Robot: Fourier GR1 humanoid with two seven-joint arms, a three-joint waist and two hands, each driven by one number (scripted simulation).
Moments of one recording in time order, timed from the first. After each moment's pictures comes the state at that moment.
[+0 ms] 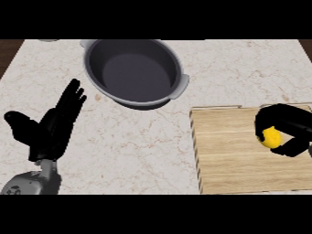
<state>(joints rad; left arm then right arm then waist) -0.12 0.15 -0.09 -1.68 0.12 0.15 0.31 -0.38 -0.61 0.21 -1.02 0.89 0.21 -0.92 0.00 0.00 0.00</state>
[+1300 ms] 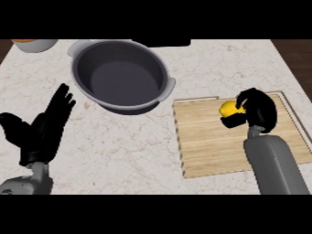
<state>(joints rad) -0.08 0.17 -0.04 -1.67 0.10 0.16 0.32 -0.40 -0.09 -0.08 -1.16 1.03 -0.16 0.50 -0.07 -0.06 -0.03</state>
